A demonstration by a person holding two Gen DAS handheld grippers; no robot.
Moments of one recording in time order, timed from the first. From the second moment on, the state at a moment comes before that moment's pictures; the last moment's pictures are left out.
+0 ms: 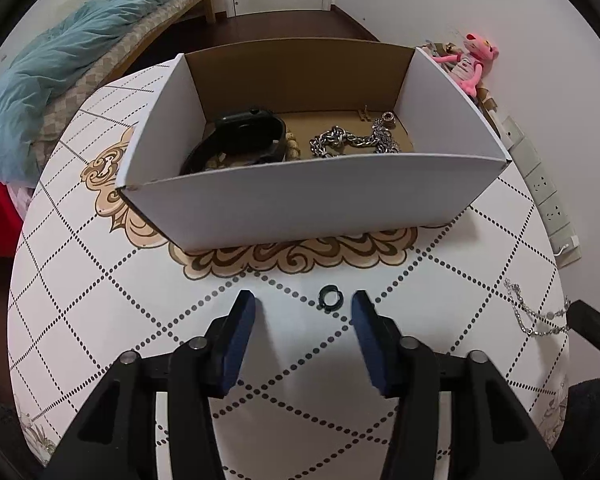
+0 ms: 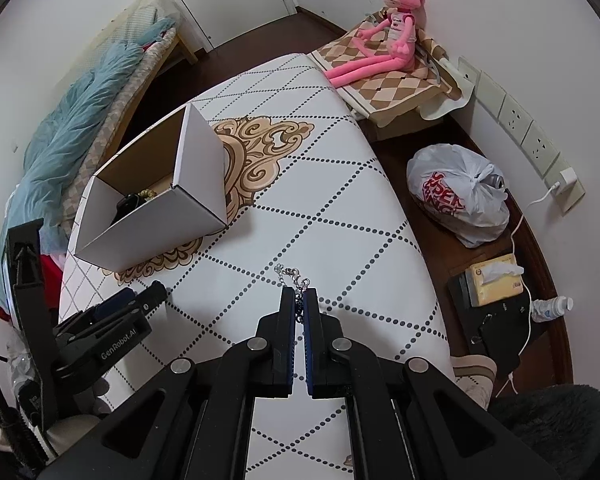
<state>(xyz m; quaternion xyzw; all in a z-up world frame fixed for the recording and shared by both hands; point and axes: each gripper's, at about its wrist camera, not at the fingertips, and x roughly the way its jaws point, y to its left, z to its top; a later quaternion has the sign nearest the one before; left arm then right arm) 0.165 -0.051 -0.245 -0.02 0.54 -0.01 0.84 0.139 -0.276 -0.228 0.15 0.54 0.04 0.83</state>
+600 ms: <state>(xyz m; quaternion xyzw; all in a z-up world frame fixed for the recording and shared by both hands) 0.147 -0.048 -0.198 -0.04 0.52 -0.07 0.85 0.155 -0.255 -0.160 0.14 0.49 0.09 0.85</state>
